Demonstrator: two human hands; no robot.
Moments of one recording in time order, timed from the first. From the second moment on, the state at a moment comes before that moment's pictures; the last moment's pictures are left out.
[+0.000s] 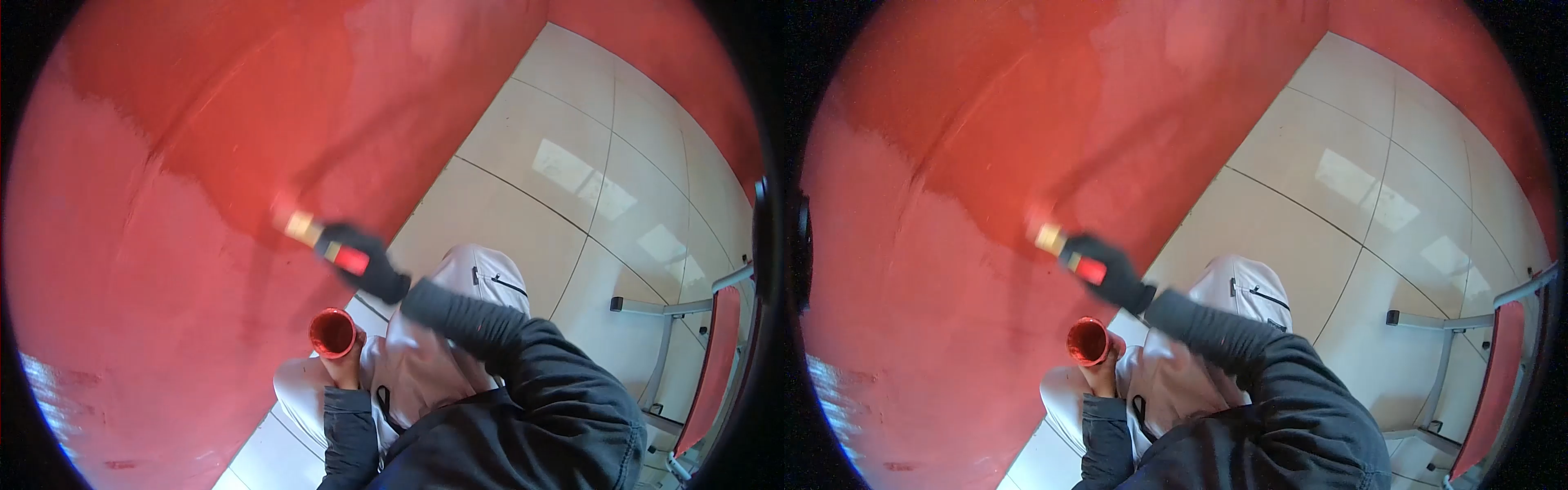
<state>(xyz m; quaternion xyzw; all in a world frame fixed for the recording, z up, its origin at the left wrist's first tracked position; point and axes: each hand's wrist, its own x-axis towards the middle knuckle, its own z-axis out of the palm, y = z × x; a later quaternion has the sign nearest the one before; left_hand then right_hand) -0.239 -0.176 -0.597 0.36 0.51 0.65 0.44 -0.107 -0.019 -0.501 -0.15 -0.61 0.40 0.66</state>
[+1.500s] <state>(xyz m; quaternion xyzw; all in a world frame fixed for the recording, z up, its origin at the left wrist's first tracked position) -0.232 -0.149 -0.561 0.47 0.50 0.65 0.32 -0.080 -0.091 -0.435 -0.37 -0.77 0.29 0.44</state>
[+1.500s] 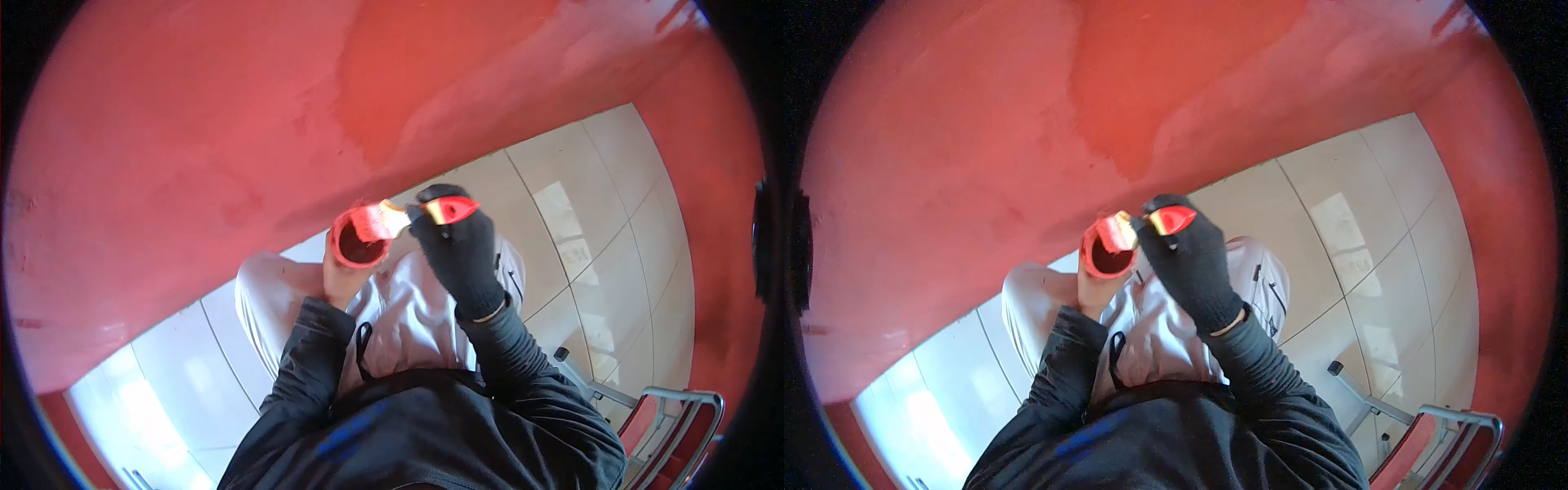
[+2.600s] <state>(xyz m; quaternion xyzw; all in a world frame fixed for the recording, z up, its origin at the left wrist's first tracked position) -0.237 -0.161 -0.574 0.44 0.47 0.70 0.31 -0.132 -0.089 -0.481 -0.34 -0.86 0.24 0.29</state>
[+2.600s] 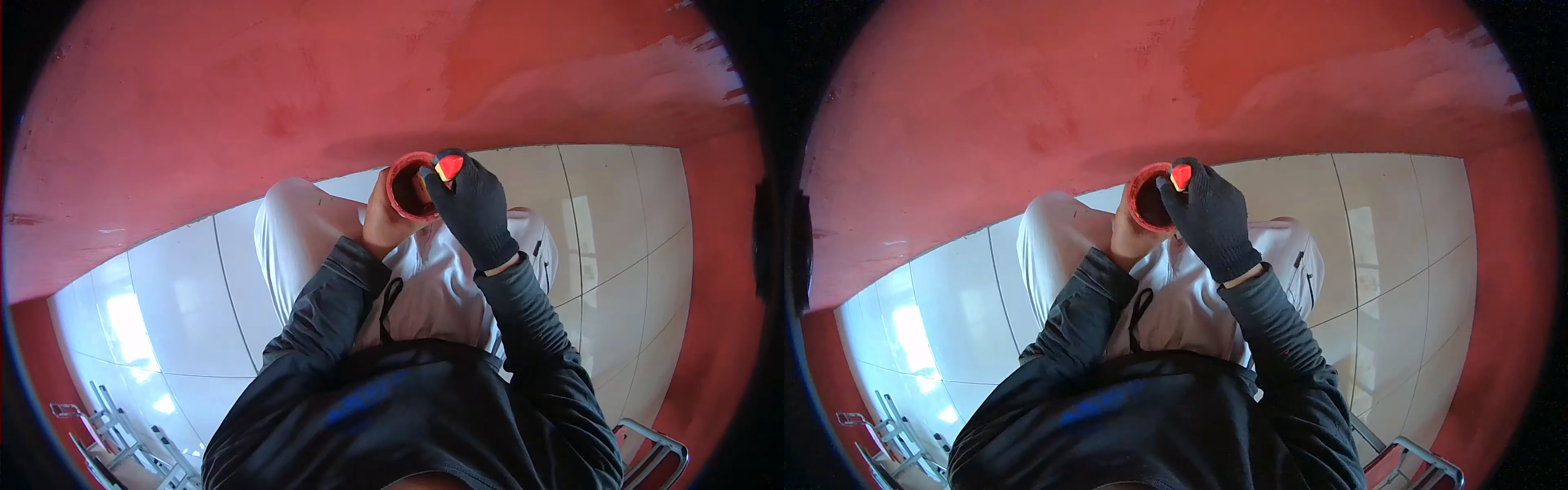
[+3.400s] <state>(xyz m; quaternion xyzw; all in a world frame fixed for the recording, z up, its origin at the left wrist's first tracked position) -0.228 -0.150 -0.565 0.43 0.49 0.67 0.36 -0.093 -0.087 -0.467 -0.38 -0.78 0.27 0.42</state>
